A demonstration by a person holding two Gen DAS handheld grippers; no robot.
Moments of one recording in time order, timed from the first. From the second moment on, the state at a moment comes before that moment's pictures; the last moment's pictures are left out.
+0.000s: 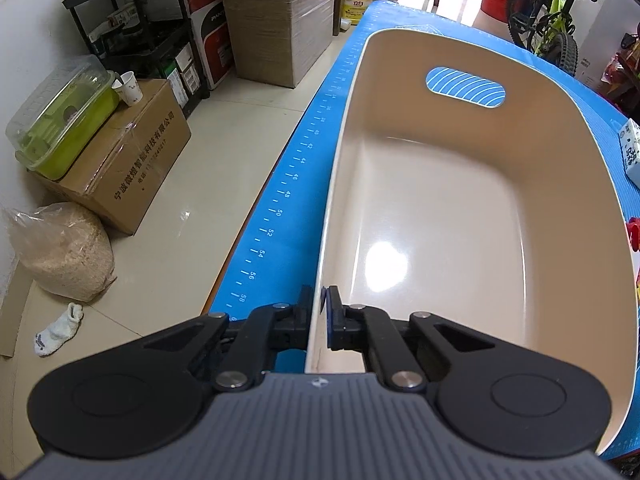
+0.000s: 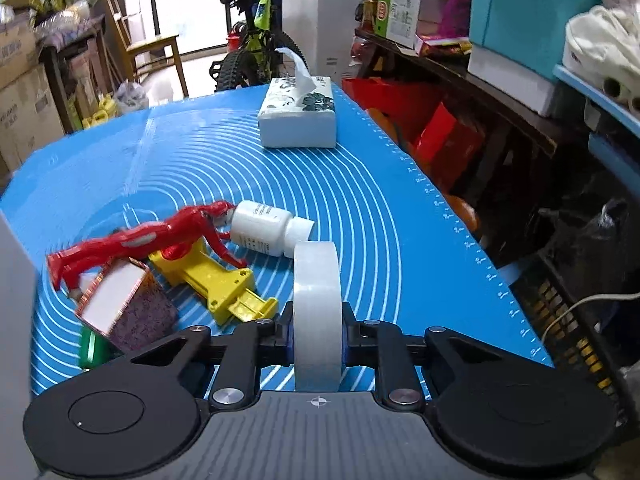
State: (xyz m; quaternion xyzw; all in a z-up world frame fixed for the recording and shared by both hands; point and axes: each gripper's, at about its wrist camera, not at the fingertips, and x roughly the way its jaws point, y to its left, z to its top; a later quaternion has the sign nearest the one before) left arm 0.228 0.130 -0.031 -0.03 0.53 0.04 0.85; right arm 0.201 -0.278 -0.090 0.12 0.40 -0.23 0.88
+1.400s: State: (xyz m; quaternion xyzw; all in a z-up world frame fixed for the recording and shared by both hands) left arm 0.227 0.127 -0.031 -0.01 0.53 0.04 0.85; right arm 0.238 -0.069 0.021 0.11 0.28 0.07 0.95
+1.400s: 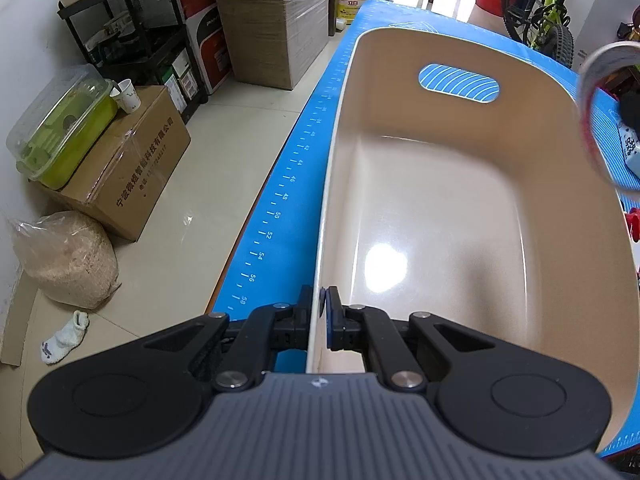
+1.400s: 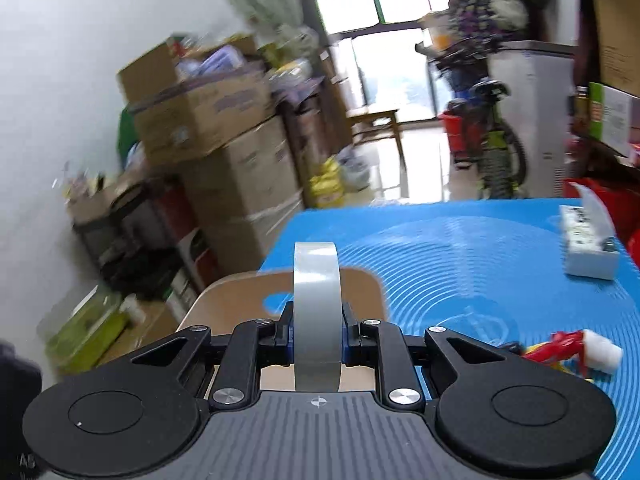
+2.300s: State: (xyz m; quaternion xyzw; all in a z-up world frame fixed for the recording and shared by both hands) left arm 0.228 0.123 -0.030 -0.01 0.53 0.04 0.85; right arm 0.241 -0.046 -0.016 0.03 0.40 0.10 0.91
